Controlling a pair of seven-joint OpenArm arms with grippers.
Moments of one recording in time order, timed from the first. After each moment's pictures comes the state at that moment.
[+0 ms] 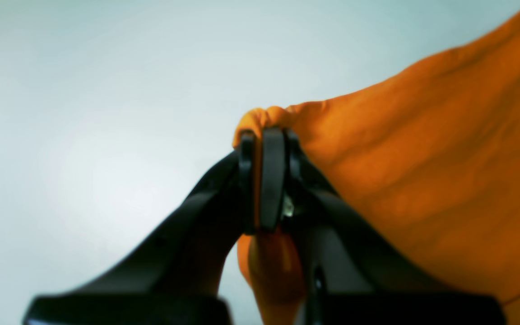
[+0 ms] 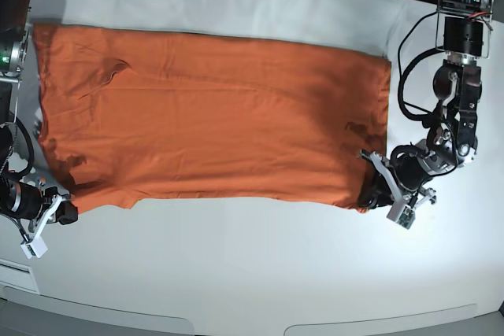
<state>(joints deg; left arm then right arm) -15.4 -31.5 7.2 83.0 -34.1 -29.2 34.6 36.5 35.3 -3.9 47.4 39.8 40.9 -48.6</state>
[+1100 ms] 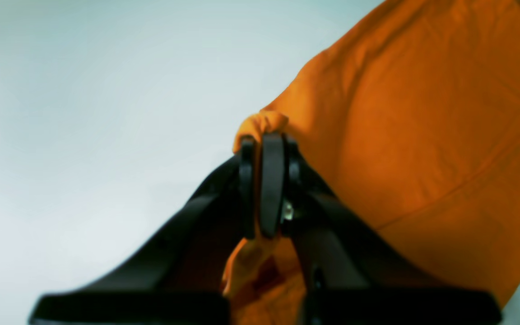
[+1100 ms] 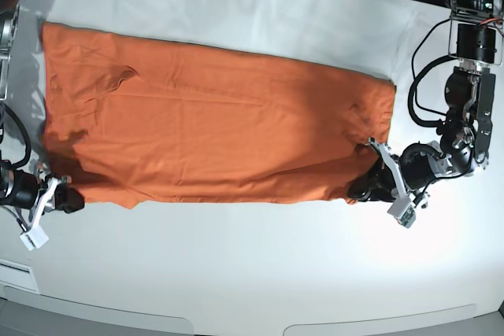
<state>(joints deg) -17.3 -35.3 8.7 83.0 -48.8 -42.7 41.5 25.7 40.8 -4.1 65.8 56.9 40.8 -59.5</state>
